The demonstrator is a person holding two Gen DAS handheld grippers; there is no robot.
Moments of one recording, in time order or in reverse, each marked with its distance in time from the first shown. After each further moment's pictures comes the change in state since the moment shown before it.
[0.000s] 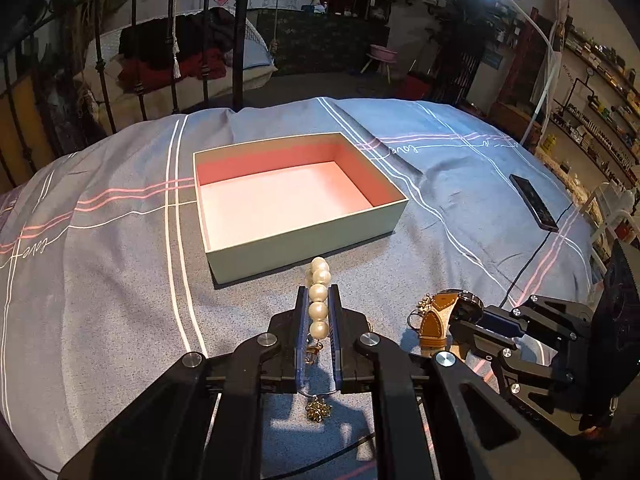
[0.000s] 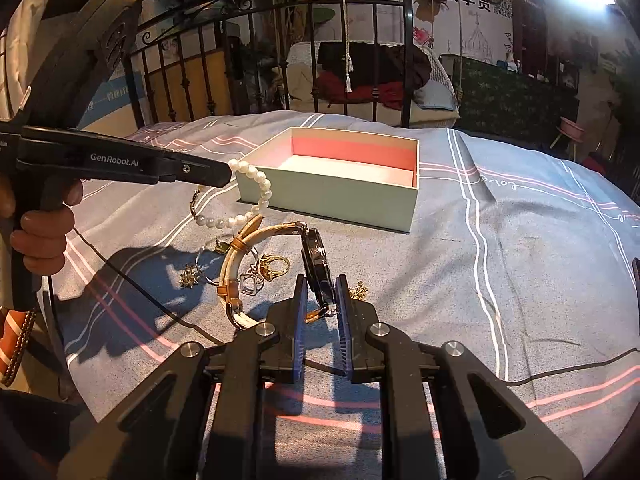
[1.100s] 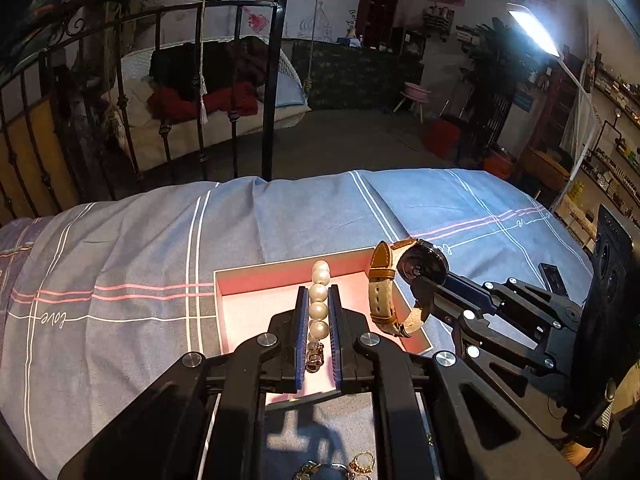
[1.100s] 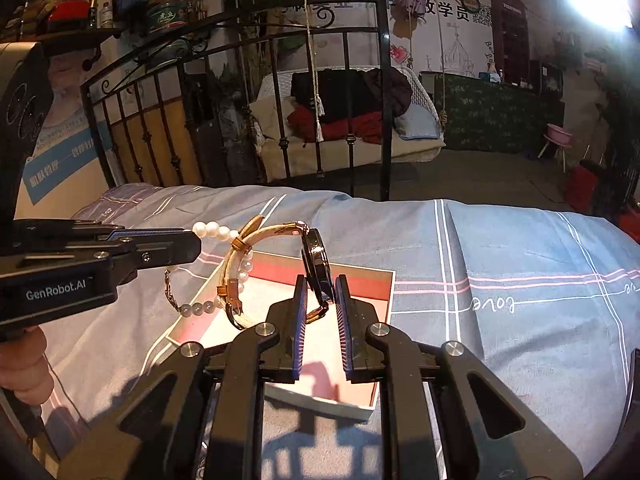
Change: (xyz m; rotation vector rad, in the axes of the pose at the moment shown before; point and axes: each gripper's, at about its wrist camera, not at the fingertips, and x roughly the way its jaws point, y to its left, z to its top) left arm 0.022 0.013 0.109 -0.087 -0.101 0.095; right arm 0.071 -0.050 0.156 0.075 -0.067 -0.042
